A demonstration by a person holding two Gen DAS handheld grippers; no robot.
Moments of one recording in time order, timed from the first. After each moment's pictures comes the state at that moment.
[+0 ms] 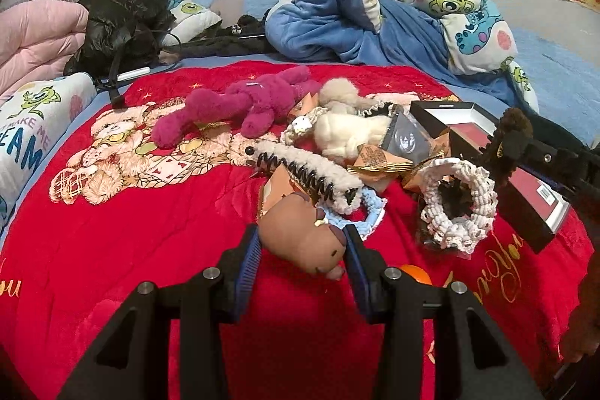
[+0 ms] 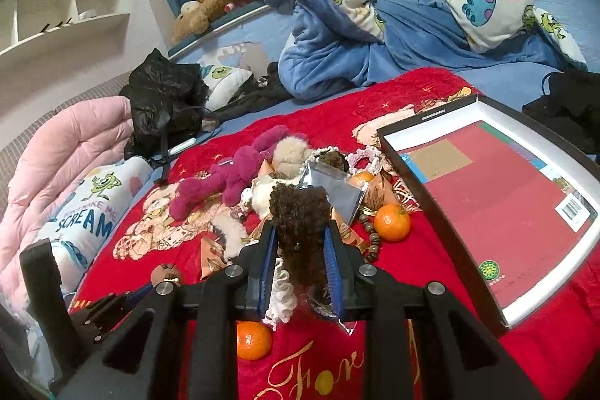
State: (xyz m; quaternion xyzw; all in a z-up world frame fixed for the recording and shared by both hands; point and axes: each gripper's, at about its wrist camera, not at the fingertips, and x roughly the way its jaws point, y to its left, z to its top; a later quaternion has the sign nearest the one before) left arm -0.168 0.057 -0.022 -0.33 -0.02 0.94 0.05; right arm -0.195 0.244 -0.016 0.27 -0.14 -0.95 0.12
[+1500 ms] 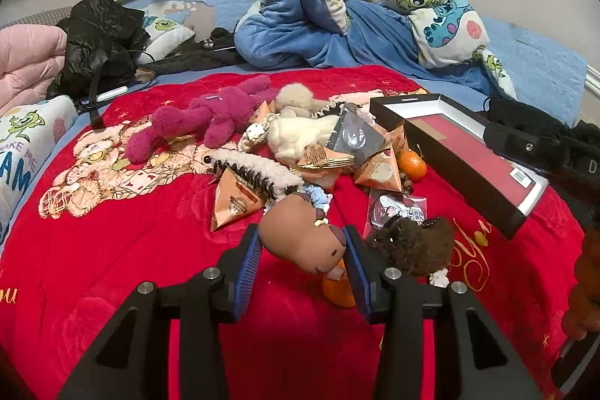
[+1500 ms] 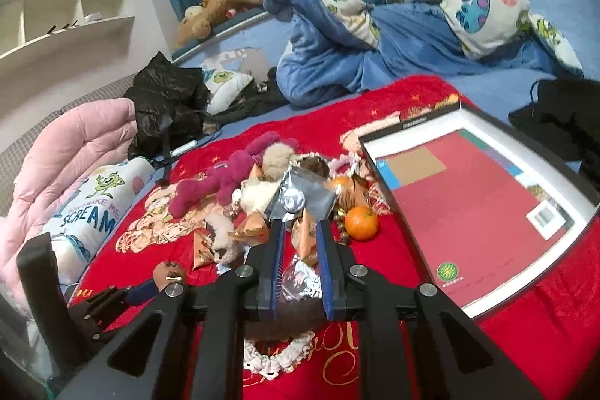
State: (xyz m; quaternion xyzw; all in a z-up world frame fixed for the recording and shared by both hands) left arm -0.149 0.094 -0.016 -0.32 0.00 0.94 0.09; right arm -0.177 0.279 -0.011 0.27 -0.14 -0.95 0.13
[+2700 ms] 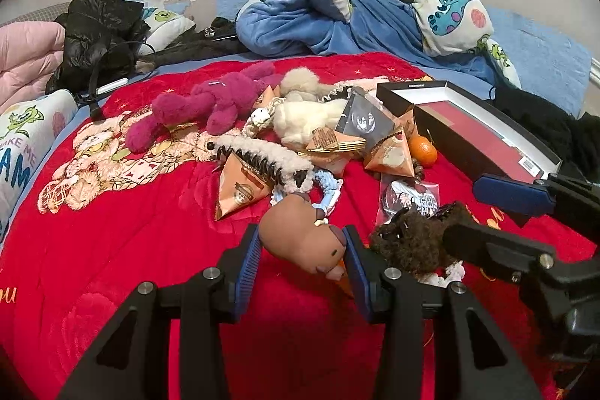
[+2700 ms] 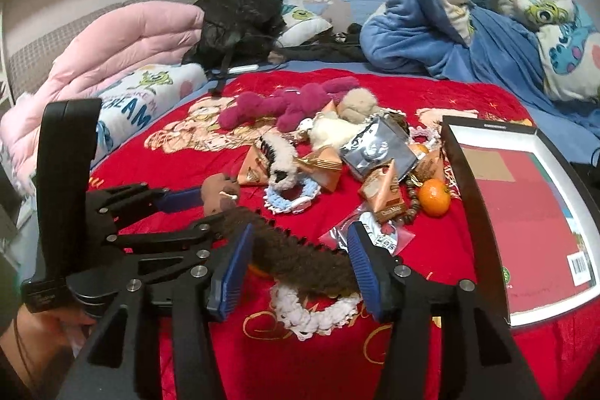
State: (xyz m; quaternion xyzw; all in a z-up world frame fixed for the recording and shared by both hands) left arm -0.155 0.091 -0.027 -0.34 0.02 0.94 0.08; right arm -0.164 0.210 -0.034 0.32 0.04 -0.92 0.24
